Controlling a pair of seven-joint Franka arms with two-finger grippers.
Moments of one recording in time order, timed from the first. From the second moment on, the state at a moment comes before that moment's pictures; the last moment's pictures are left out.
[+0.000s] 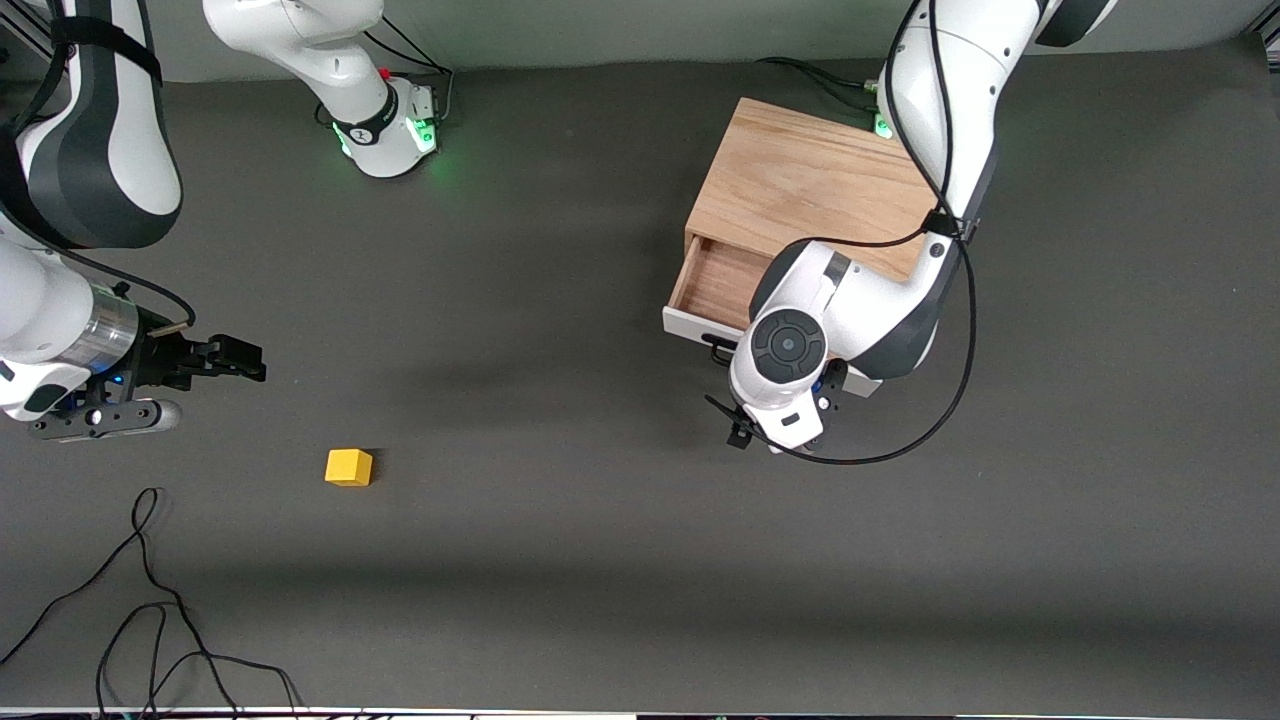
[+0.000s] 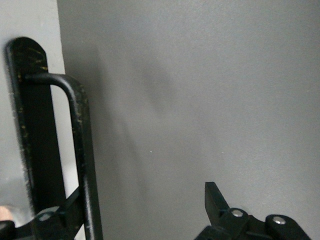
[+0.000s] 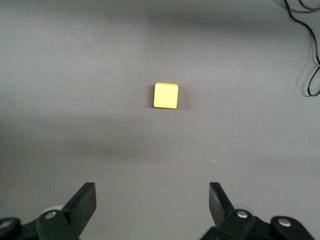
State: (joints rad) left arm -0.52 0.65 -0.05 -1.45 -0.04 2.00 -1.75; right arm 0.20 0.19 -0.18 -1.62 0.04 1.74 -0.05
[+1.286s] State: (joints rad) left arm -0.44 0.63 -0.04 -1.20 0.02 1.87 -1.62; right arm 0.22 0.45 -0.18 -1.64 0.06 2.11 -0.01
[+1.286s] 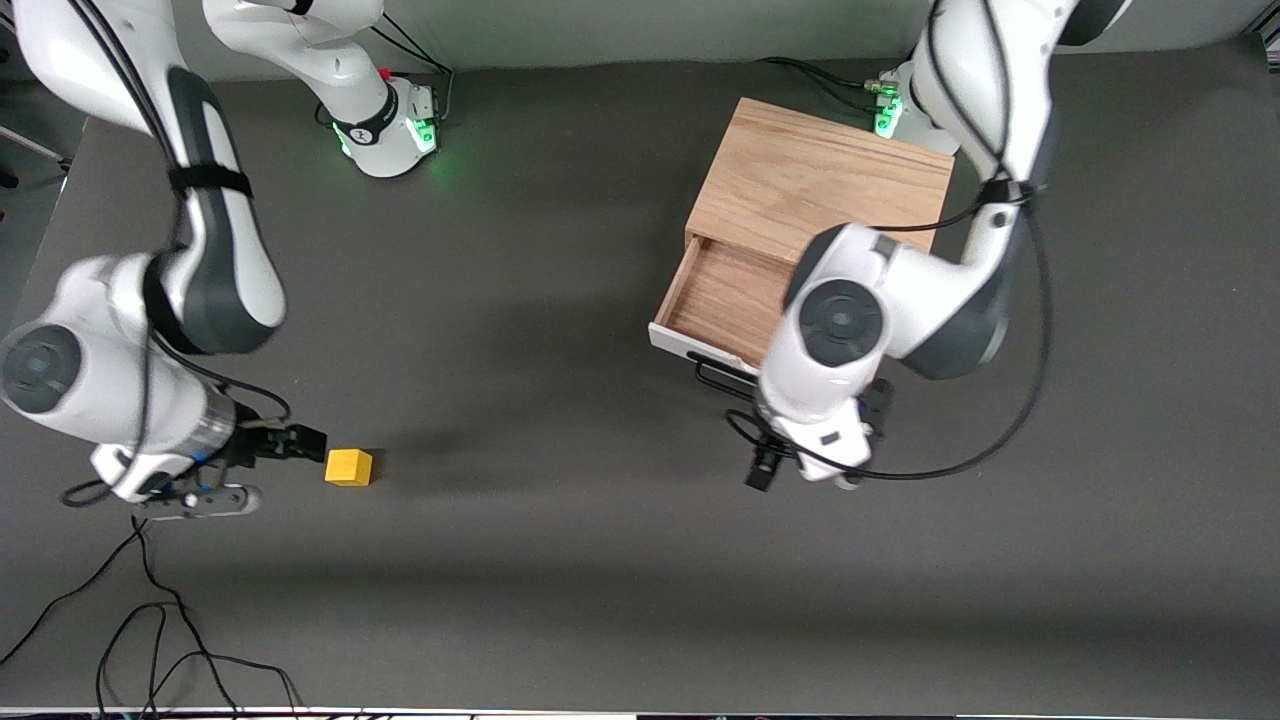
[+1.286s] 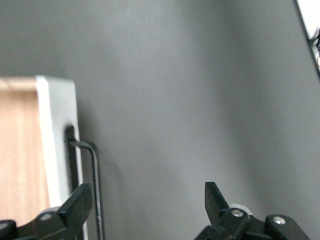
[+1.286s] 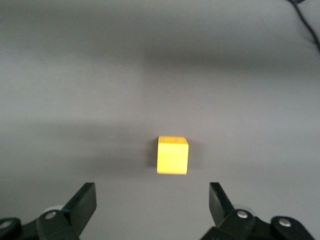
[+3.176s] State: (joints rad) left arm -0.02 0.23 -0.04 -1.37 -0.01 1.42 -0.13; right arm 0.35 0.53 0.00 -1.21 0.27 1.70 0.56
